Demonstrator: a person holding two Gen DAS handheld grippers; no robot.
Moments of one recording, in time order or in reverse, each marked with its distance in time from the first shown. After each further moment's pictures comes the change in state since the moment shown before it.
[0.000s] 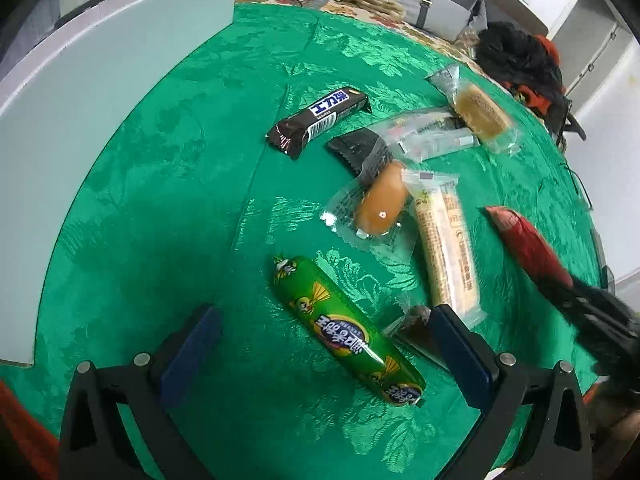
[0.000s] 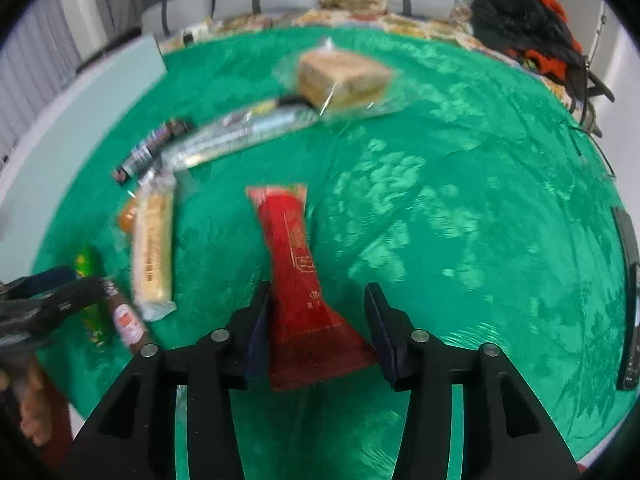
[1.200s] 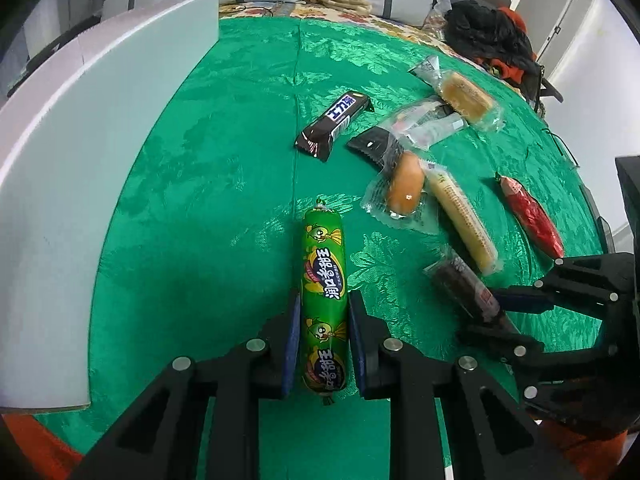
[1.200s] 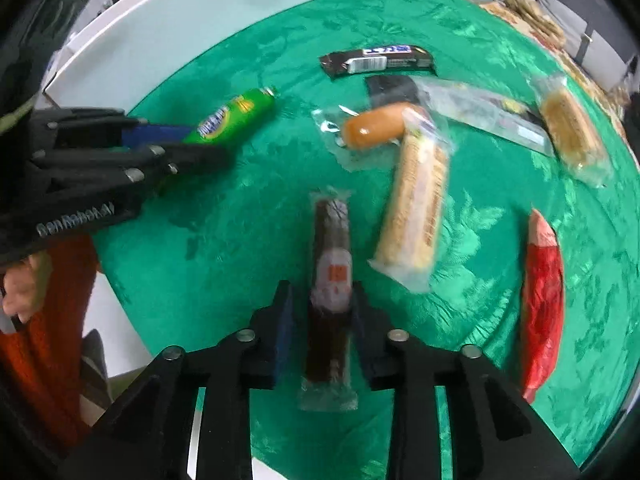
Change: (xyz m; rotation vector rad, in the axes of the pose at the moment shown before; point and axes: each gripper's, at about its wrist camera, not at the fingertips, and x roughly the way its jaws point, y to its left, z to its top) left arm -0.019 0.034 -0.002 0.141 0.002 -0.026; right arm 0.027 0.146 0.005 -0.486 0.255 0.216
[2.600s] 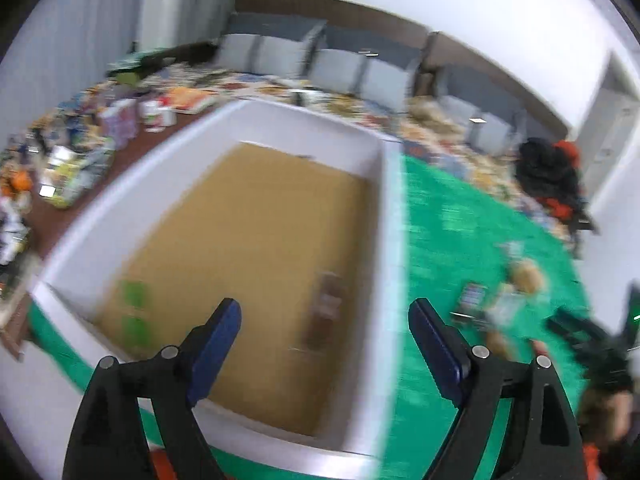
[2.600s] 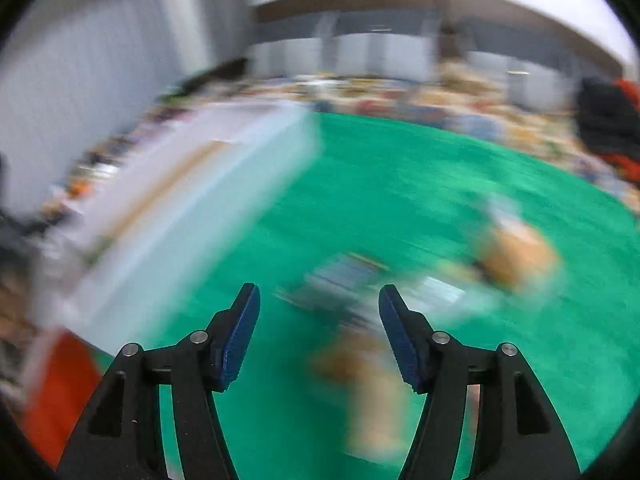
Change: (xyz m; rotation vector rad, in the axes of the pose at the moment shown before) left arm -0.164 0.158 0.031 -0.246 -0.329 0.066; right arm -0.081 -0.050 0.044 0.276 -0.475 -0.113
